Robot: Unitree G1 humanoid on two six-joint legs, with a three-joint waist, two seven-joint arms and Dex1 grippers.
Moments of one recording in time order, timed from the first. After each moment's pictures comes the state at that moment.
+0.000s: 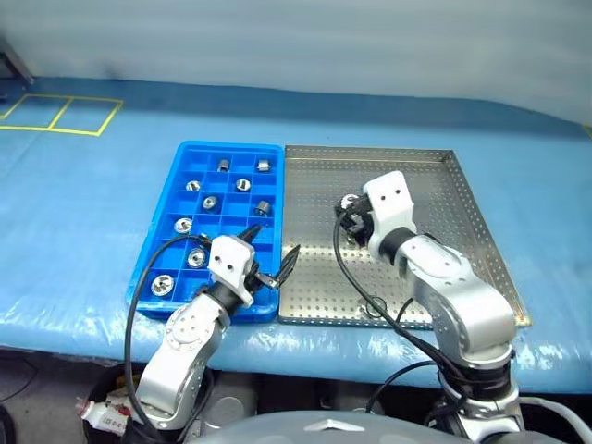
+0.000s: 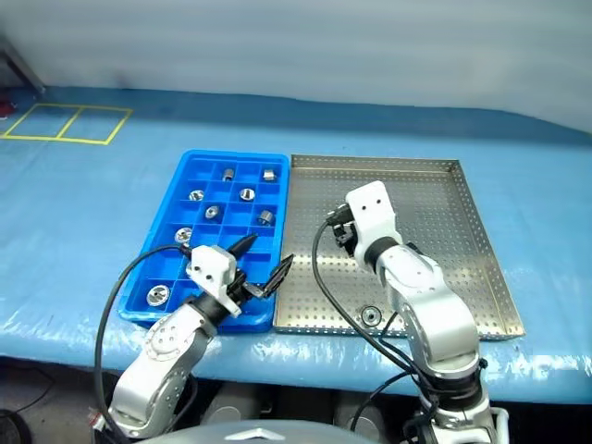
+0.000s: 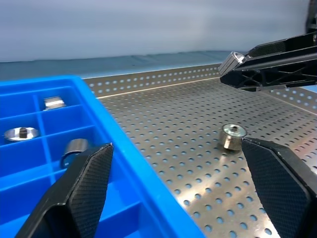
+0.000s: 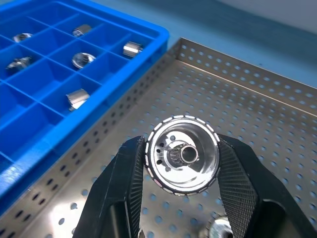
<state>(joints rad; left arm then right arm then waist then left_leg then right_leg) 0.21 0.18 -0.21 -0.56 -0.18 0.27 -0.28 -0.33 -0.23 0.13 -0.63 0.15 1.12 0.23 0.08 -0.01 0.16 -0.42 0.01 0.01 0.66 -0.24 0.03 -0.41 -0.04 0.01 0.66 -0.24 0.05</state>
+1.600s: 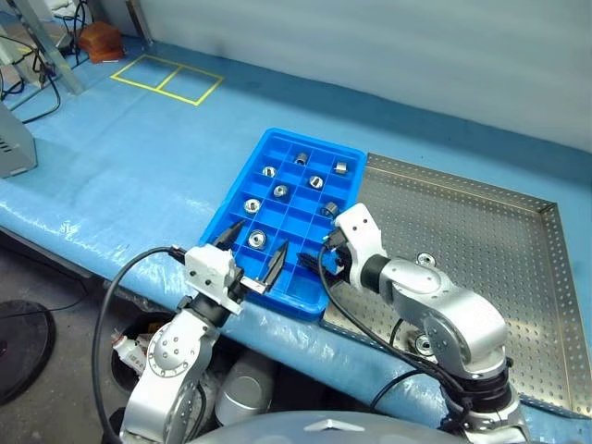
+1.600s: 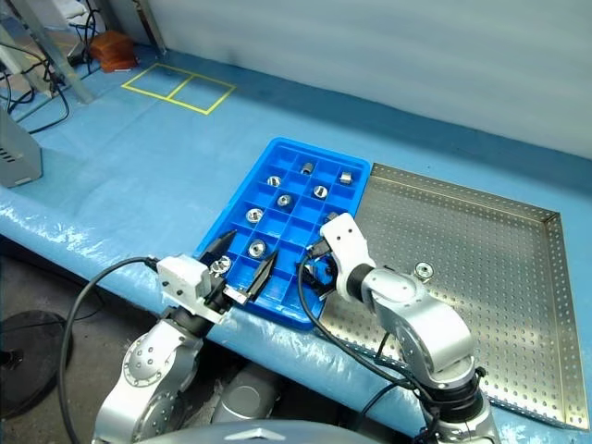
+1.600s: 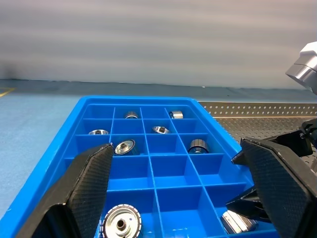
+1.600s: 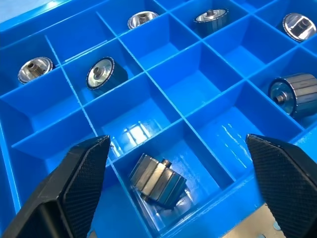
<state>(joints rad) 0.27 0.18 -0.21 -0.63 -0.18 0.20 -0.31 -0.21 -0.27 0.16 -0.70 0.30 1.23 0.25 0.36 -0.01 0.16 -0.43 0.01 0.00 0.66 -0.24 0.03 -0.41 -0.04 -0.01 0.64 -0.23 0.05</state>
